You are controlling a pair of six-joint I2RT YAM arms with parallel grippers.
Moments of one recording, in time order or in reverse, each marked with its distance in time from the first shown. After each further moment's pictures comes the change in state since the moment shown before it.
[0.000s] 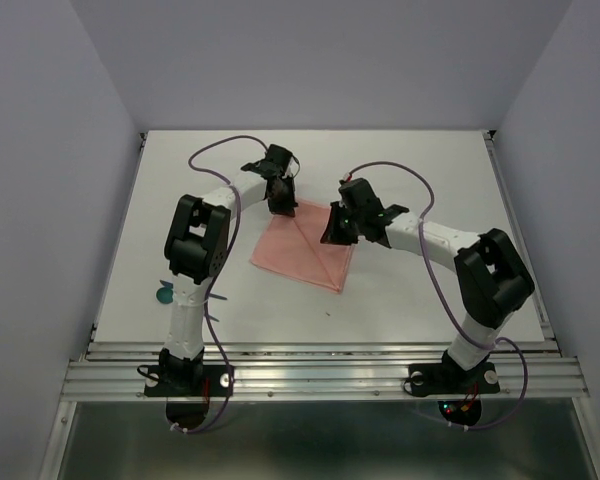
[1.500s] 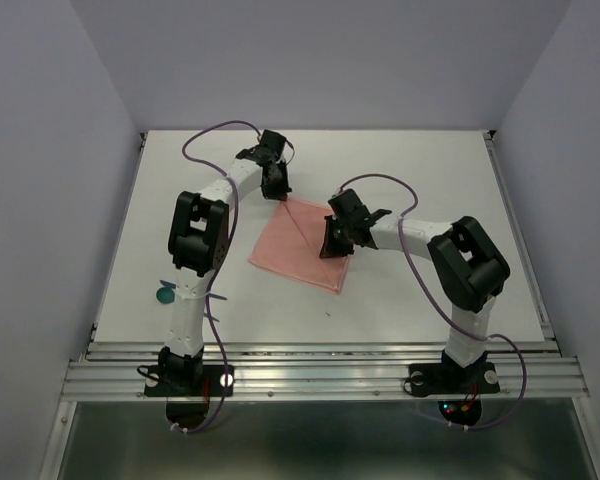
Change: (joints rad) left arm 0.049 0.092 0.214 -0.092 -0.072 0.038; right arm 0.019 0.134 0.006 -0.017 0.031 0.000
